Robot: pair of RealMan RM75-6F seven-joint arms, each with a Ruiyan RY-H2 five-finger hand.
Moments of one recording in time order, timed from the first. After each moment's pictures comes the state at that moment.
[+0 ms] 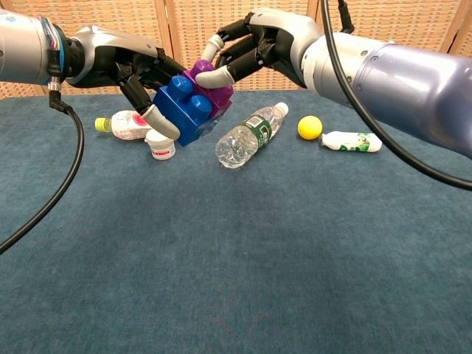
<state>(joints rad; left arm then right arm) -1.08 -1.18 -0.17 -1.78 0.69 0.70 -0.04 0.91 -1.66 0.47 -1.60 -0.91 0.95 0.10</state>
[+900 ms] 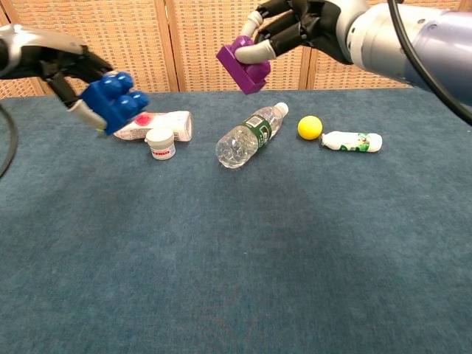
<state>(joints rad) -0.96 -1.10 -0.12 -1.66 0.73 0.70 -0.02 0.85 -1.53 0.47 -1.65 -0.93 0.95 0.13</state>
